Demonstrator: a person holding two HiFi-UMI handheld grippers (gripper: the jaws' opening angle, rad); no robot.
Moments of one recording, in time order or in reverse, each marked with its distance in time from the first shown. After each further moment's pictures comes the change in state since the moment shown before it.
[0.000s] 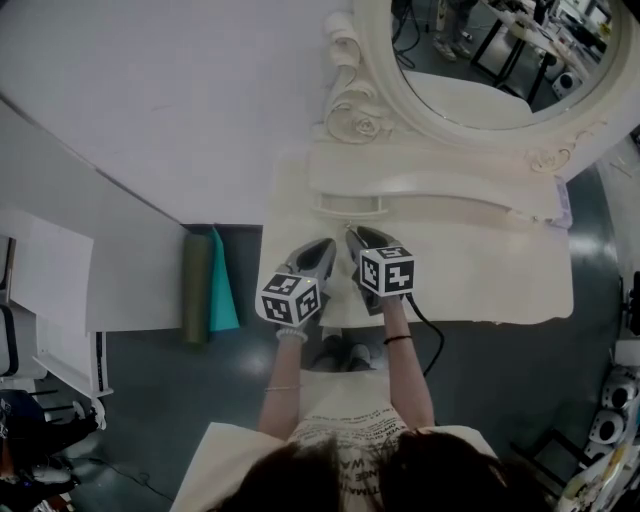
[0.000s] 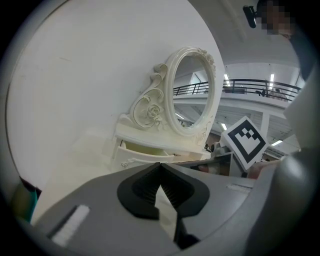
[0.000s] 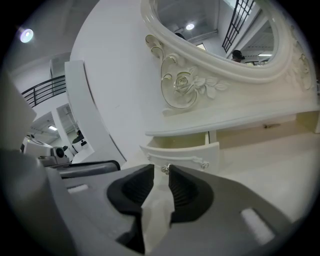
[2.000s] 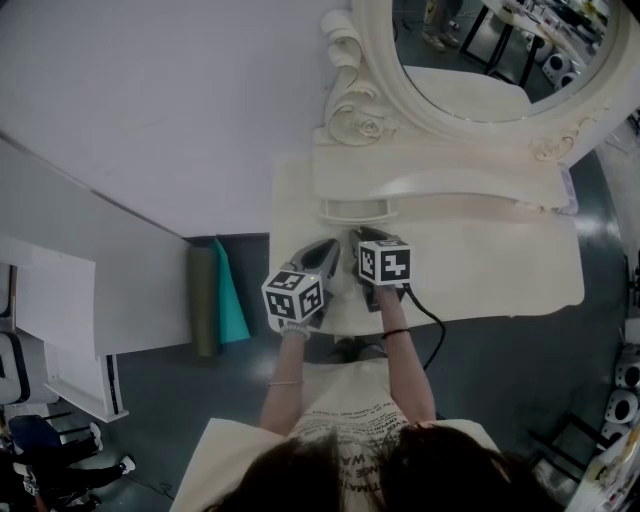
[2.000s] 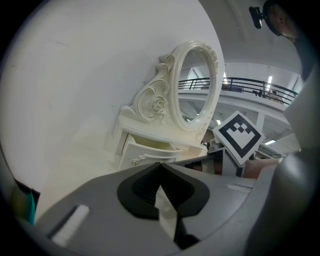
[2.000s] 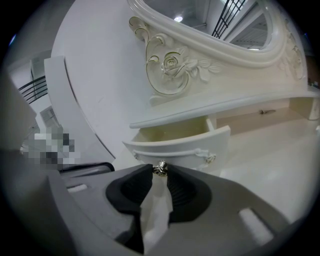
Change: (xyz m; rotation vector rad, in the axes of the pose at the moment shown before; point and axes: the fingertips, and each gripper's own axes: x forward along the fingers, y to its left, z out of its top) left arm 0.018 0.033 -0.011 -0.002 0.075 -0.071; right arm 0.038 -0.016 -0.012 0.109 0.080 -0.130
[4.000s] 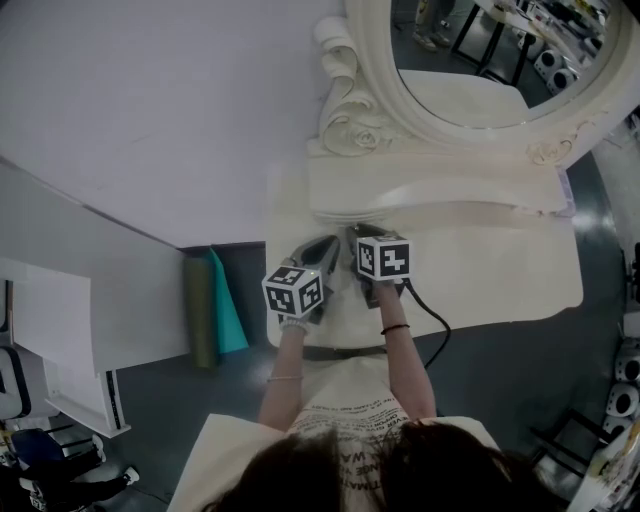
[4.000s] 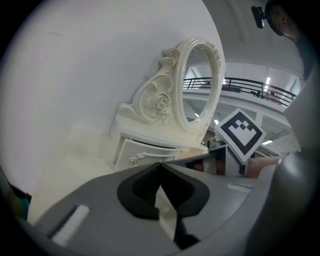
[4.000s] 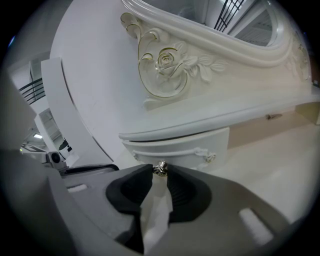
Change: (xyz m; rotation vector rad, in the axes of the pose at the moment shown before) left arm 0.034 0.017 0.015 0.005 0.010 -0.034; right arm 0.022 -0.013 0.028 0.007 -0.011 0.001
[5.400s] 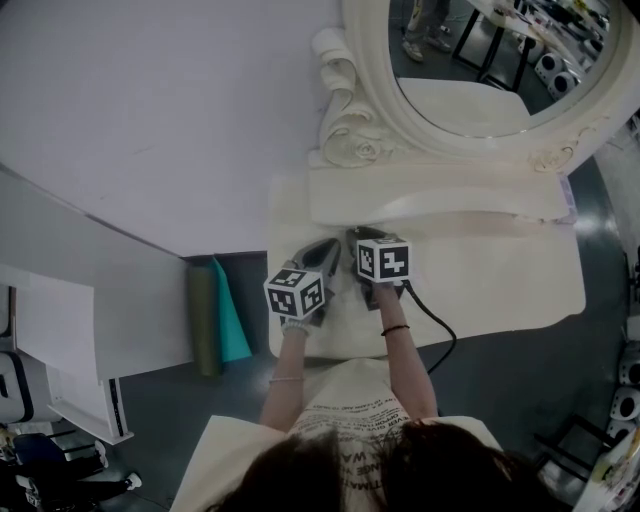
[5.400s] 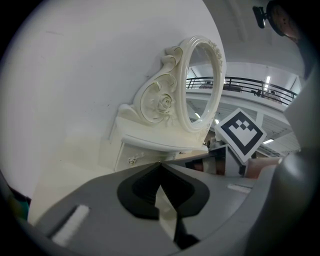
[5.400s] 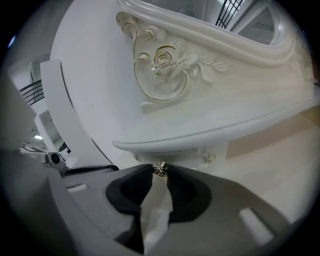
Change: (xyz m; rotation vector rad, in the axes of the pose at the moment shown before) left arm 0.013 0.011 0.011 0.010 -0.001 0.008; right arm 0.013 -0.005 0.017 0.001 -0.019 0.007
